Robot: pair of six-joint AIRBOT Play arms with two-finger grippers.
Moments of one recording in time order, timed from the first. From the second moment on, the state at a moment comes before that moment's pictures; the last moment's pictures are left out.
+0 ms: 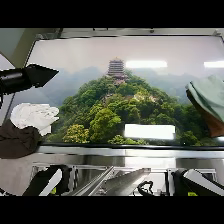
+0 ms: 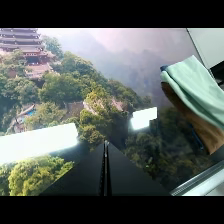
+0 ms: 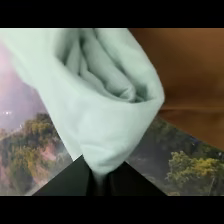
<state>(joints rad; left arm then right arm) 0.16 -0.88 1.35 -2.41 1.31 1.79 -0.95 -1.22 1.13 2.15 -1.29 -1.38</state>
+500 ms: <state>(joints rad) 0.16 -0.88 1.35 -2.41 1.32 1.79 -0.95 -1.21 1.03 2.02 -1.18 -1.32</state>
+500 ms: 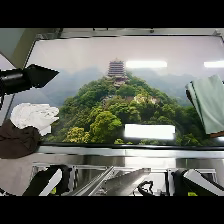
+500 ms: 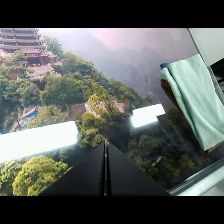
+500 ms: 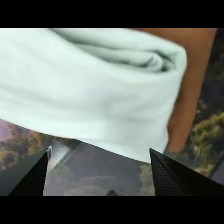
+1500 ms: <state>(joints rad) -0.46 -0.78 0.96 -2.26 0.99 1.63 0.04 -0.77 0.88 2.17 -1.02 -1.65</state>
